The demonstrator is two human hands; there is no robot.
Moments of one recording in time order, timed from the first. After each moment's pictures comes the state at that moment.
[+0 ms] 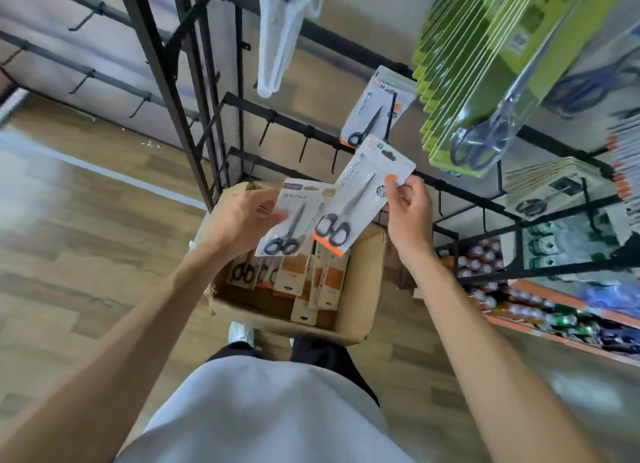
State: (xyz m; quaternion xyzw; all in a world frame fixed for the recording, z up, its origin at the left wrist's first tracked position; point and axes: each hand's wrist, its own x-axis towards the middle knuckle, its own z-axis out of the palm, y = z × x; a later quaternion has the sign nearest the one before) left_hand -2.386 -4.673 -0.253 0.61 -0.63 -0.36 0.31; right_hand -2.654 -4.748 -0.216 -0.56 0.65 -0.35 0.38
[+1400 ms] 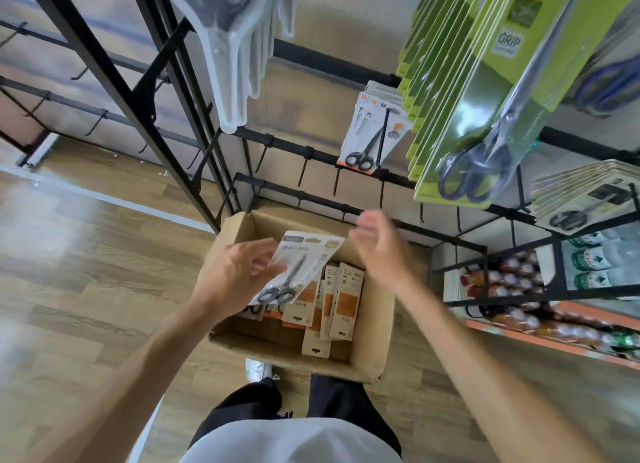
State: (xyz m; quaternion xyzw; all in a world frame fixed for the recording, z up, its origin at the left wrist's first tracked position) left_hand -2.410 -4.673 -0.256 0.61 -0.65 -0.37 0.27; right_hand -2.659 -4.766 -0.253 -0.63 0.64 -0.16 0.42
